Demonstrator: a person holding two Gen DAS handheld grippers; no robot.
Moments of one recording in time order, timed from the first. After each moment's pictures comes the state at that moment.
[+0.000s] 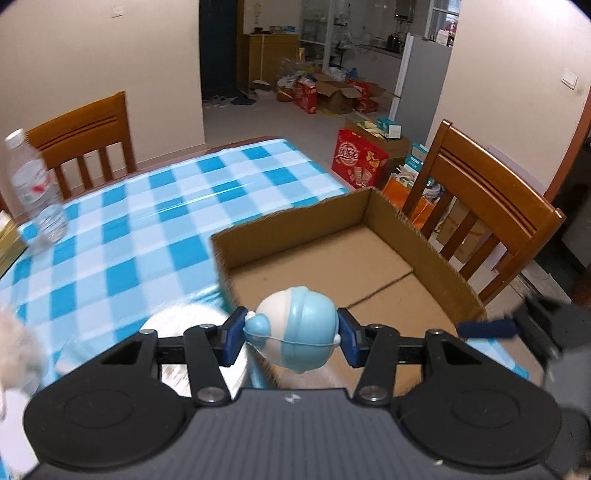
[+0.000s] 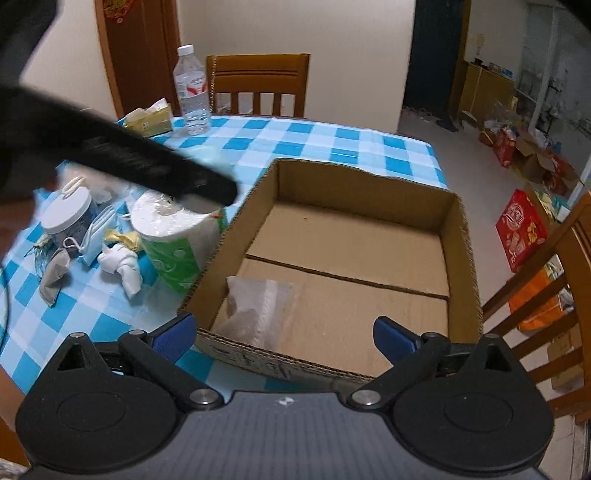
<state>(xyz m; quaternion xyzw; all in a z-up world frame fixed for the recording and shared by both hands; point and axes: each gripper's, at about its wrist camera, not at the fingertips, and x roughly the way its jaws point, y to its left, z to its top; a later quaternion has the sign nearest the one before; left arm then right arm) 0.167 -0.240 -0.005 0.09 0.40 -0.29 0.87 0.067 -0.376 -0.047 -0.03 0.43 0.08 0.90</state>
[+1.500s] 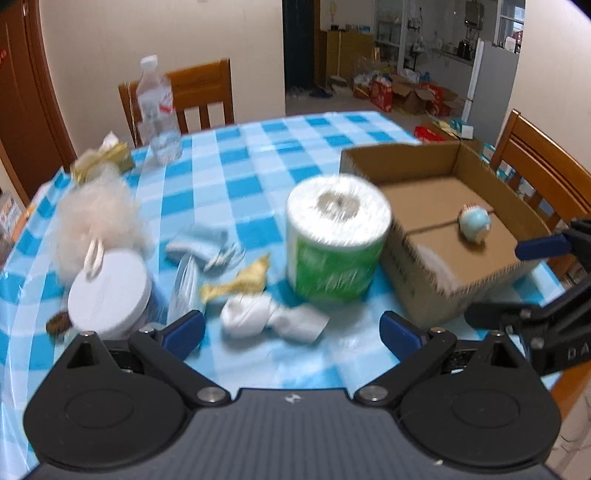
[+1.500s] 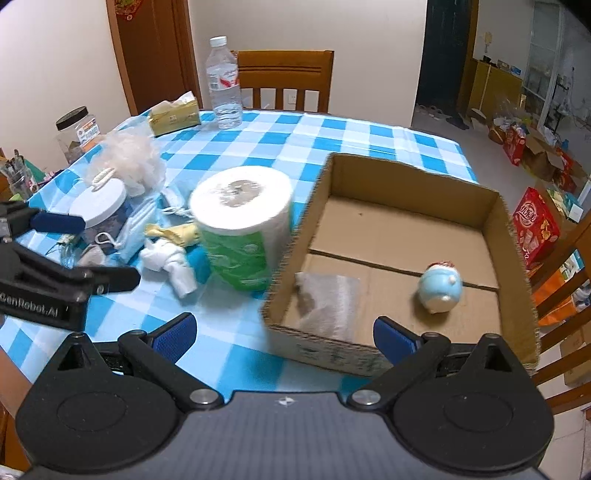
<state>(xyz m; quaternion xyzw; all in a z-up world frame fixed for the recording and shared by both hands) 0.086 -0.096 -0.047 0.08 0.41 -0.17 0.89 0.060 -0.301 -0.053 -0.02 0.43 0.09 0.90</state>
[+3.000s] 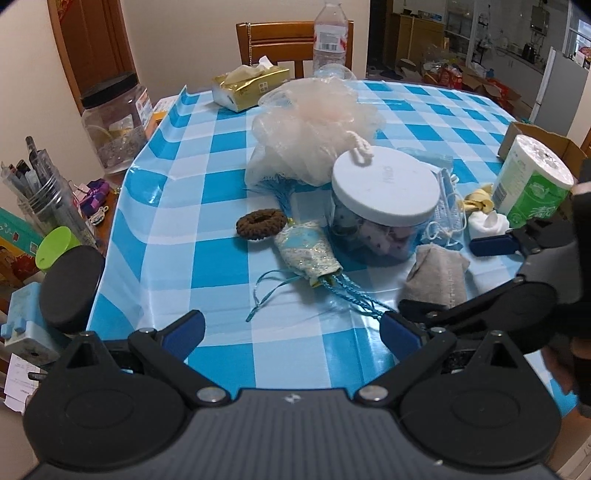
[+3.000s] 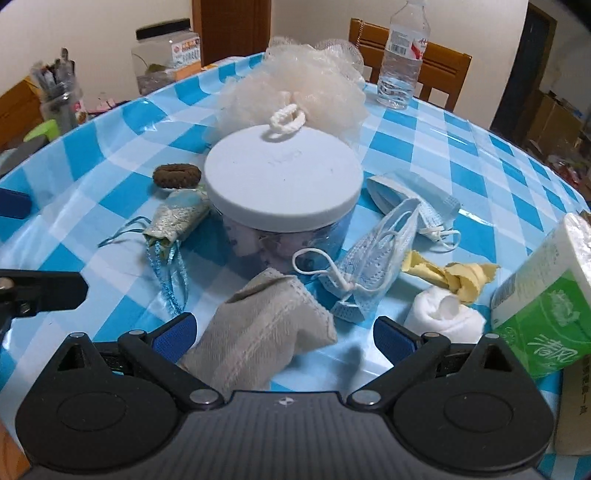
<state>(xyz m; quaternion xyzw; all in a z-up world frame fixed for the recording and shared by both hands) 0.099 0.135 -0.085 0.06 0.45 -0.08 0.89 0.135 -0.021 -0.145 -0.10 0.45 0.15 0.88</state>
